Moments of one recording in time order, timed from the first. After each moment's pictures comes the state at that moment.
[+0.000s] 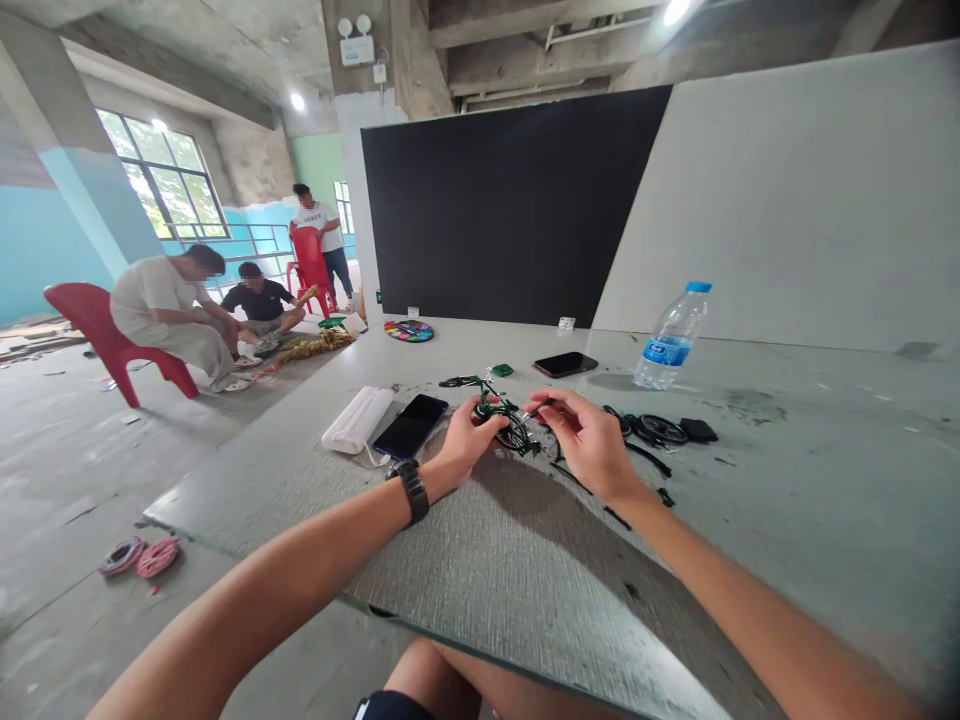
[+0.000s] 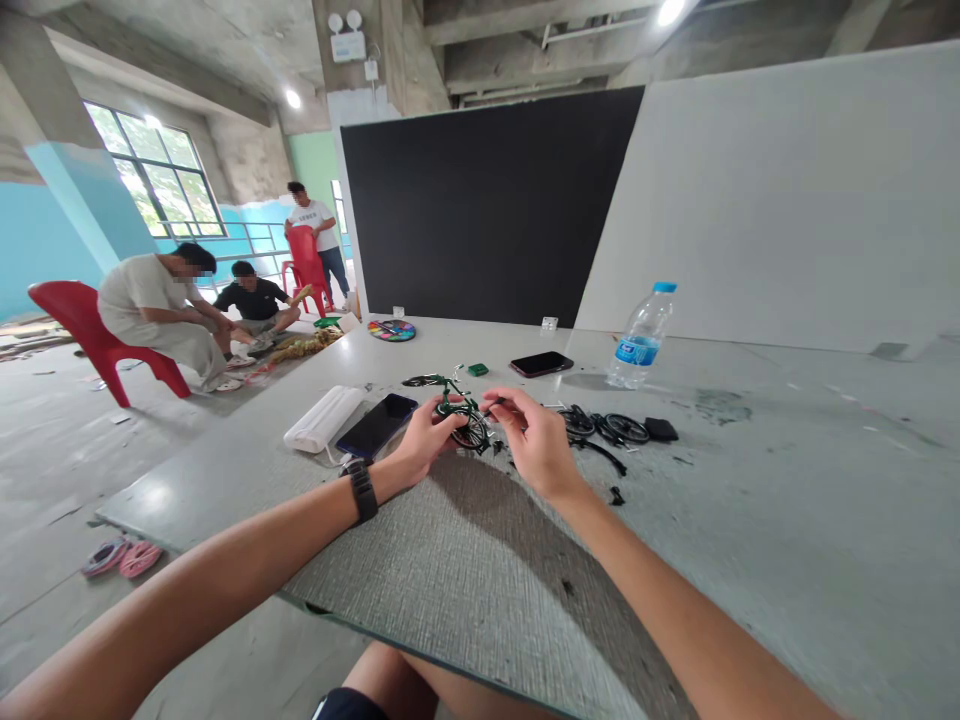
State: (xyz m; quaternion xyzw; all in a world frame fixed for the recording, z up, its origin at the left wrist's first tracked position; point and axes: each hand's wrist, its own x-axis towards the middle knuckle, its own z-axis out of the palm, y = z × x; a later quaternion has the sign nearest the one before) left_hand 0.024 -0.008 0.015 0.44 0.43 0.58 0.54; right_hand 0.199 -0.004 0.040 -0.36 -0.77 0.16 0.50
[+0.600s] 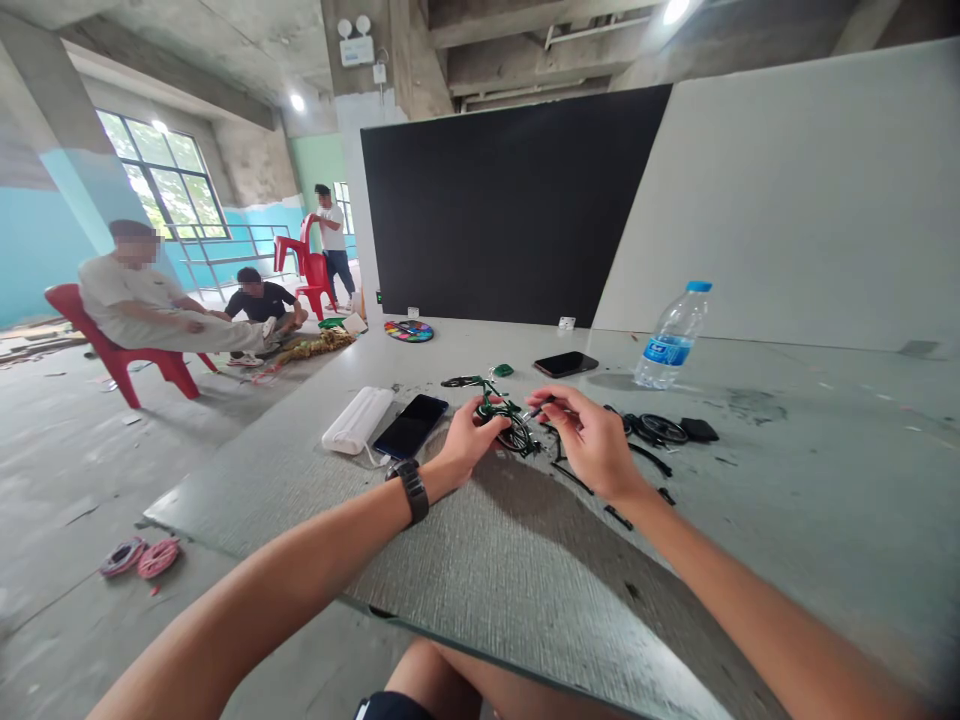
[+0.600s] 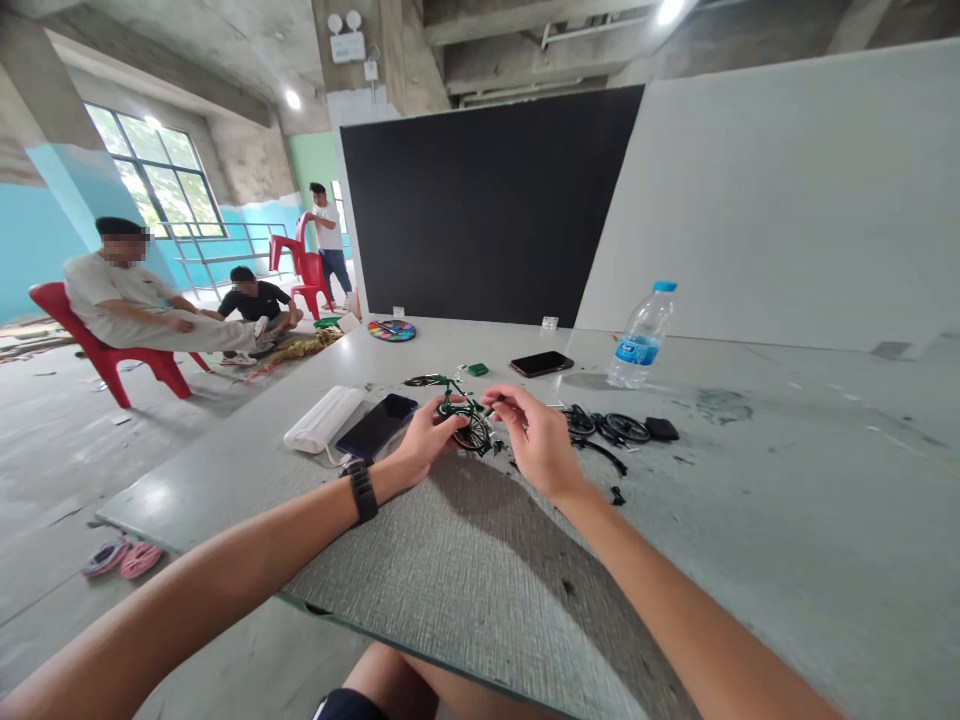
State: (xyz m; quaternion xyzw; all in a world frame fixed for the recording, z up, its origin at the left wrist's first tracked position) left_hand 0.024 -0.010 0.018 0.45 0.43 0.57 0.54; right_hand 0.200 -0.006 0.045 -0.35 -0.78 0.15 0.49
